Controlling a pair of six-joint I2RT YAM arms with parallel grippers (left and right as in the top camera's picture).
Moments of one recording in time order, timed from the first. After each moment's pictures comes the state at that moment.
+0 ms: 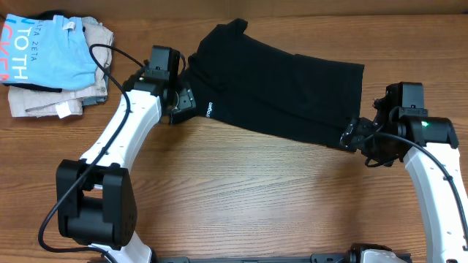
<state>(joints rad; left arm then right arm) -0.18 1.82 1.35 -0.71 -0.10 -0.49 -0.09 1.33 1.12 -1.08 -0.15 0.36</state>
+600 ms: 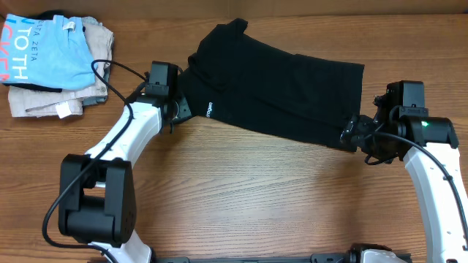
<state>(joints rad) -0.16 1.84 1.19 -0.50 -0.07 -0.49 -0.09 1.33 1.12 -1.05 -0.15 0.36</state>
